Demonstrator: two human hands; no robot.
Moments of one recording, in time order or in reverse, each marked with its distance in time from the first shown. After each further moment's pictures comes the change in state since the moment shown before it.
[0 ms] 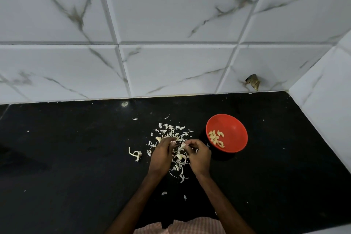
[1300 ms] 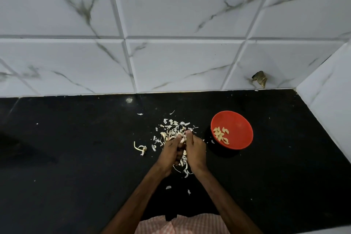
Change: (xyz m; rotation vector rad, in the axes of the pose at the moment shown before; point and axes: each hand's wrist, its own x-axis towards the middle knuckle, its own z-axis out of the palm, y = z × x) left_hand -0.015 0.046 -0.017 -0.688 -0.255 -0.470; right_hand -0.014 -0.041 0.015 -0.100 -0.078 0.006
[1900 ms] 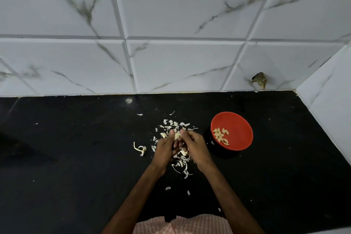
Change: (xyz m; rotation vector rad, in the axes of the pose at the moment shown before) left_hand -0.002 0.007 -0.011 -0.018 0.064 0.163; right_hand 0.008 -0.015 -0.019 0.342 -0.349 0.077
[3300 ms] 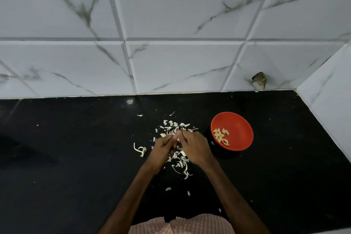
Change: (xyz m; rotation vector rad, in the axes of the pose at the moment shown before) left_hand 0.002 0.007 -0.018 0.152 -0.131 0.090; right_hand 0.005 -0.017 -0.005 -0.925 -0.019 -0.280
